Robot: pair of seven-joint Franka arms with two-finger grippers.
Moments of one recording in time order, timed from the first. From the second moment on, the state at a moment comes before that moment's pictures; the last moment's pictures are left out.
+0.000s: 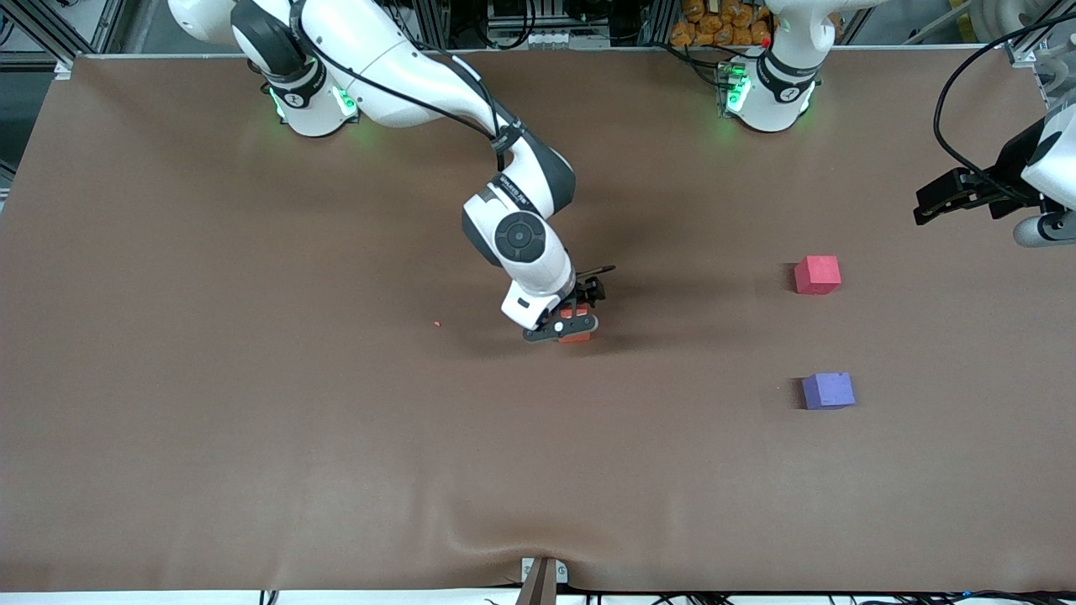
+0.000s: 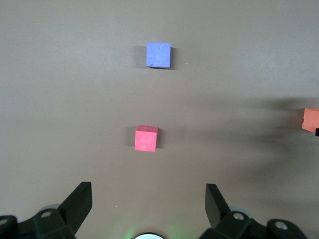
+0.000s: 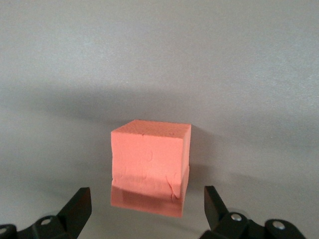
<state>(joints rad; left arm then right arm) 0.13 0.00 -0.18 -1.57 0.02 1.50 -0.12 0.78 0.88 0.02 -1.29 0.22 2.28 0.50</state>
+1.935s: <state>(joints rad) -0.50 0.66 -0.17 -1.38 0.05 2.07 -0.82 0.09 0.19 -0.13 -1.40 0.11 1.62 -0.06</state>
